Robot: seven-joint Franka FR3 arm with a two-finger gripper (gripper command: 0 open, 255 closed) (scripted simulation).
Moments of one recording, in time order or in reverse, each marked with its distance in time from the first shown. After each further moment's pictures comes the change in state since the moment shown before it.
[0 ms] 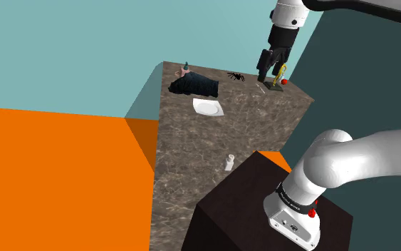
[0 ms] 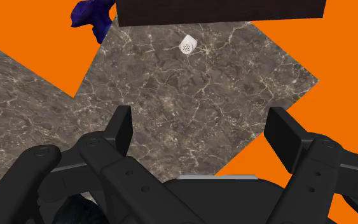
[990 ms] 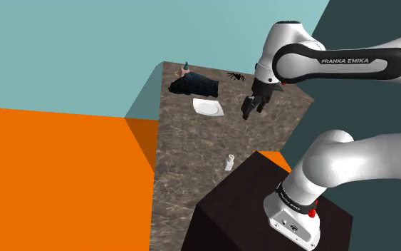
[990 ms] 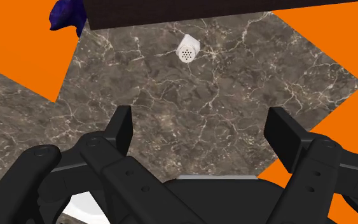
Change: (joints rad) arm -0.033 -0.054 -0.064 -0.468 -0.026 0.446 0.040
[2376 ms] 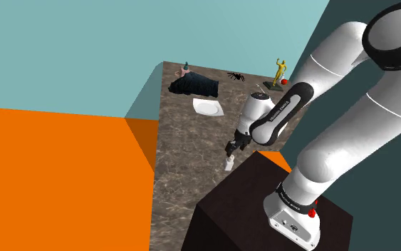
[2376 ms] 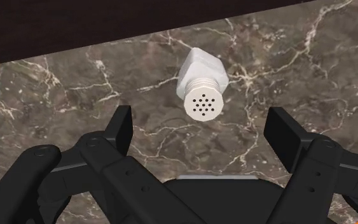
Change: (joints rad) arm -0.187 0.729 -0.028 -0.265 -0.232 1.033 0.177
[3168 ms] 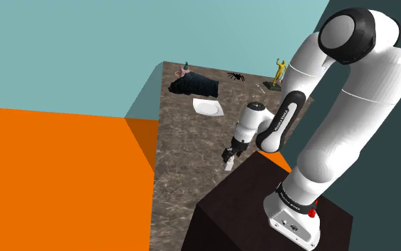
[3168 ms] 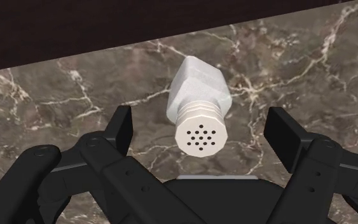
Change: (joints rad) arm 0.011 0.256 -0.131 0.084 -0.485 0.194 0.374
